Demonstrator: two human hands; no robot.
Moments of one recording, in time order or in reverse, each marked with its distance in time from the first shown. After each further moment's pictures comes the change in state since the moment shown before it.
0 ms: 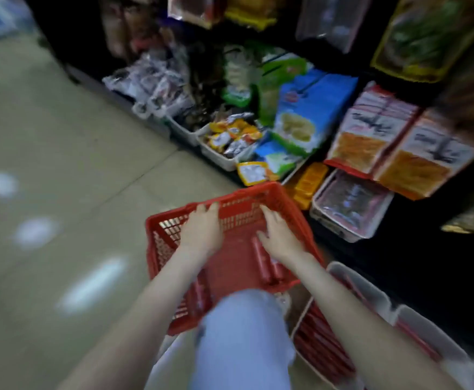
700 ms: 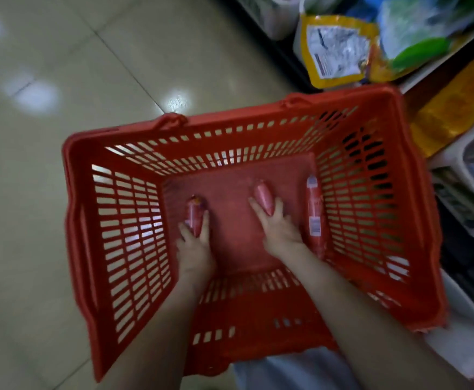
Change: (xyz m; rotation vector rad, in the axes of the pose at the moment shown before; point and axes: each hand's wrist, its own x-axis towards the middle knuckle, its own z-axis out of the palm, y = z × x) left_hand 0.033 -0.129 0.326 0.103 -0.504 -0.528; right_hand 0.117 0.150 0.230 -0.479 -0.639 0.166
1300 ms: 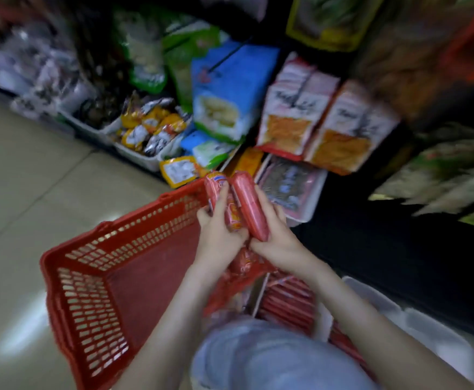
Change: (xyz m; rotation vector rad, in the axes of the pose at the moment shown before) left_hand -0.275 0.183 -0.215 -0.835 0.104 0.747; right_hand -0.325 0.092 -0.157 0.935 0.709 -0.181
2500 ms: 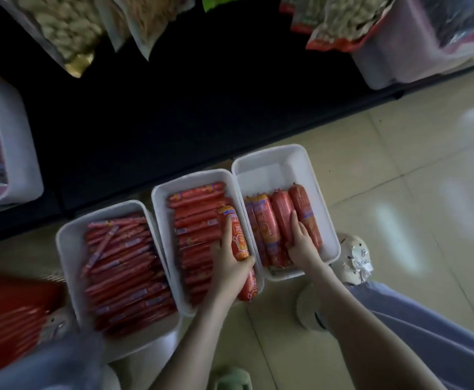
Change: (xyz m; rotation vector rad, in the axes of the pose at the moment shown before) left_hand -0.198 -0.136 0.455 0.333 -0.802 -0.221; right_hand -0.365 0.479 -0.089 0.105 0.506 1.006
